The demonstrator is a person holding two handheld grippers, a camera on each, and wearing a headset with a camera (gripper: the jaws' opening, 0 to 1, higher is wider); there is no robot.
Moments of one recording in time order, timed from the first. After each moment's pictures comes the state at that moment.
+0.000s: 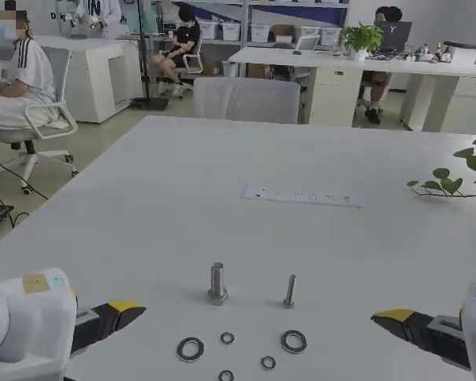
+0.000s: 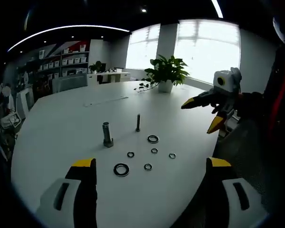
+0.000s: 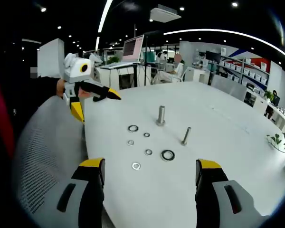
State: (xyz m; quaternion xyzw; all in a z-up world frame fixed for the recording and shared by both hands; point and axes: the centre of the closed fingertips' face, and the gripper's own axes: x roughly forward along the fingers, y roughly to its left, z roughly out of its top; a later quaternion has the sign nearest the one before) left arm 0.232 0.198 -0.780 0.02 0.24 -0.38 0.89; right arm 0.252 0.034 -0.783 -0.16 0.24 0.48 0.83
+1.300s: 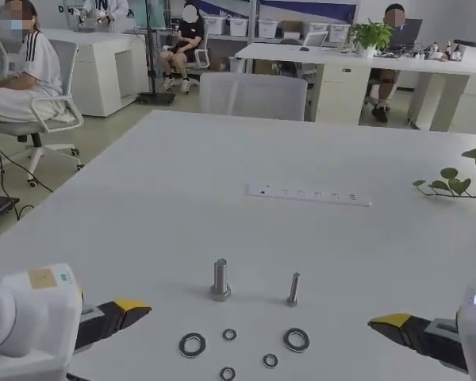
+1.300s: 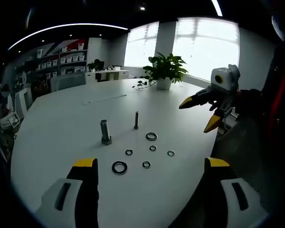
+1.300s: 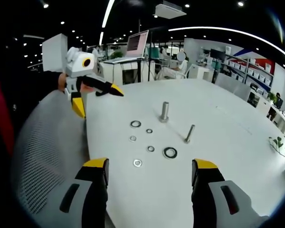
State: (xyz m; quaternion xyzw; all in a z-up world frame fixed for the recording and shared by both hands) left arm 0.230 0.197 -0.782 0.03 0.24 -0.38 0.89; right arm 0.249 0.037 -0.785 -0.17 0.24 0.49 0.82
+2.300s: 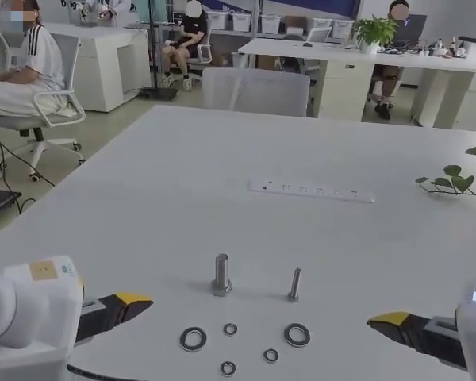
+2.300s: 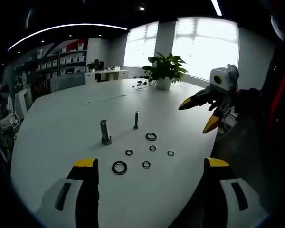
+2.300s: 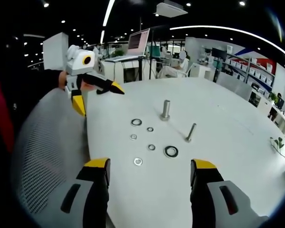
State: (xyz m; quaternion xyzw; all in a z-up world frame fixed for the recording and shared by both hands) left arm 0.230 0.197 -0.780 0.03 0.24 -0.39 0.89; right arm 0.249 0.038 -0.788 -0.18 0.25 0.49 0.81
